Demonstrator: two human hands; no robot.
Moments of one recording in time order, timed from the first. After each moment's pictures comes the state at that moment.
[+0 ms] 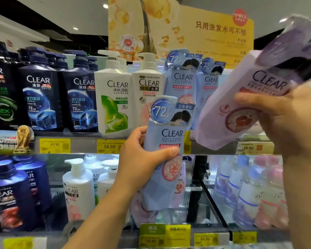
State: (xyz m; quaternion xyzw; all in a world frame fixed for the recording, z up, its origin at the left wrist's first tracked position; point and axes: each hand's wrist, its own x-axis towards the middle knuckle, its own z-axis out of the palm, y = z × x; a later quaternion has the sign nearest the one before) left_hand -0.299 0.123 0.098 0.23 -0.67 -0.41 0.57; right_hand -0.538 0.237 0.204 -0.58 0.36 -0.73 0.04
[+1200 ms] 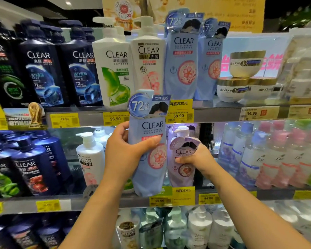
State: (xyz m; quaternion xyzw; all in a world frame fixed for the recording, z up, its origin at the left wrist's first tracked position) left_hand -0.252 0.145 0.053 0.32 -0.63 -0.43 0.57; right_hand -0.508 0.146 -0.034 -0.48 0.59 -0.56 0.33
